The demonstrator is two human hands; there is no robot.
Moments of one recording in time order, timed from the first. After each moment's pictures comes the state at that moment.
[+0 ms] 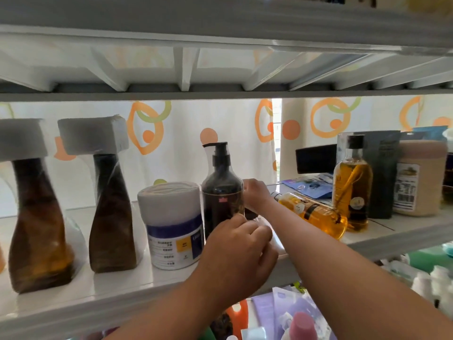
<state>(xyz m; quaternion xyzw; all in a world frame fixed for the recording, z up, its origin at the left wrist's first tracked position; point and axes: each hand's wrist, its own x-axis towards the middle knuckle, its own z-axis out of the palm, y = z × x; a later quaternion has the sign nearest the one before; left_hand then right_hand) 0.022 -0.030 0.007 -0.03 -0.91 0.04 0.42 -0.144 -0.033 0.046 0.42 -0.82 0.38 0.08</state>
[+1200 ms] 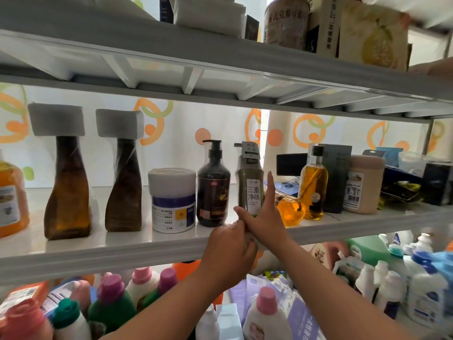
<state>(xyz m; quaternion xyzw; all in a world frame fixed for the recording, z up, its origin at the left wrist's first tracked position) 0.035 0.005 -0.033 0.05 -0.91 -0.15 0.38 -0.062 0.071 -0.003 0.40 -0.72 0.55 0.14</state>
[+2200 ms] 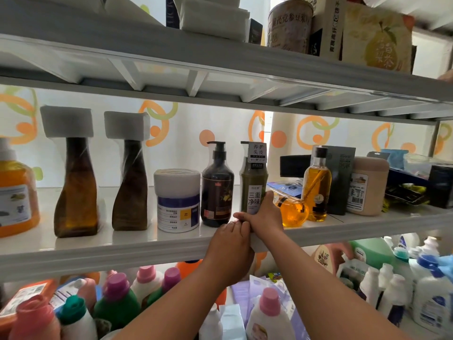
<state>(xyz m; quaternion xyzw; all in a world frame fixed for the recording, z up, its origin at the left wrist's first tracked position) 0.024 -0.007 -0.039 0.05 -0.95 0.00 0.30 -0.064 0.055 0.006 0.26 -0.83 0.48 0.09</state>
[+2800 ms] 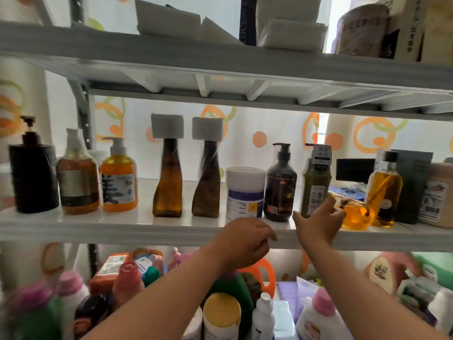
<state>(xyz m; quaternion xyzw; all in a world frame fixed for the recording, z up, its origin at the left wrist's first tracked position) 0.140 -0.062 -0.009 -0.02 -0.96 0.01 0.27 -0.006 0.033 -0.007 0.13 -0.81 0.53 0.22</state>
